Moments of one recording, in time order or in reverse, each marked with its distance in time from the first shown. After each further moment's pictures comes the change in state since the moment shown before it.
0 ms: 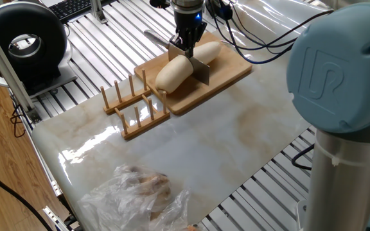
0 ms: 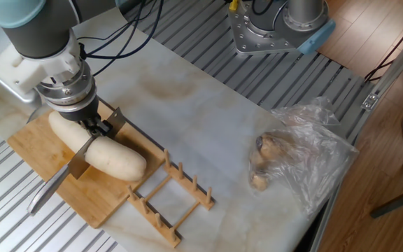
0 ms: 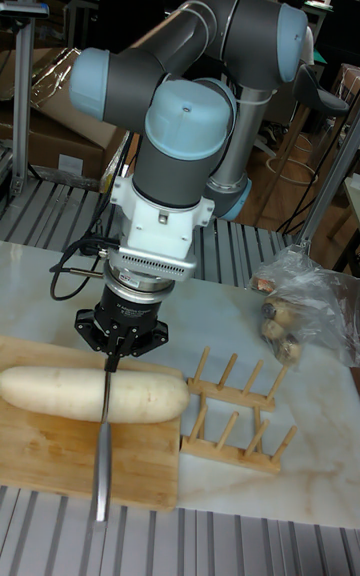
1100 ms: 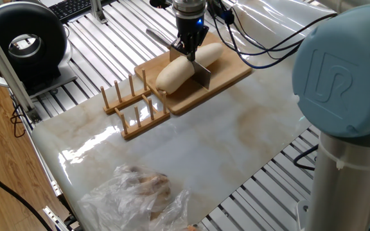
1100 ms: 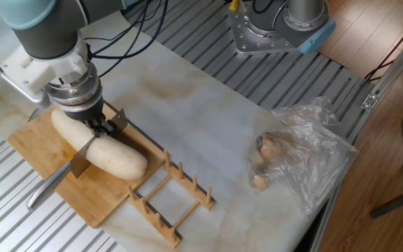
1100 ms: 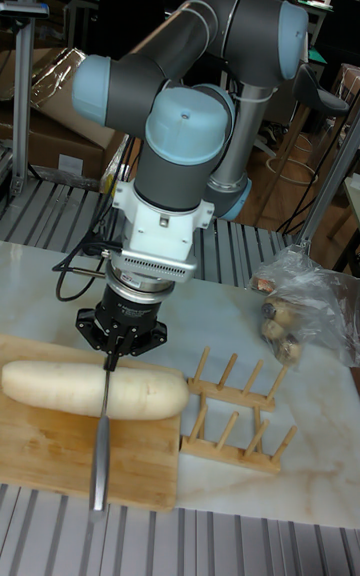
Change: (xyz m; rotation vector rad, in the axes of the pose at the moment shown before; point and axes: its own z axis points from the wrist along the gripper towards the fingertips) arm 0.008 0.006 0.009 -0.009 -0.001 -0.002
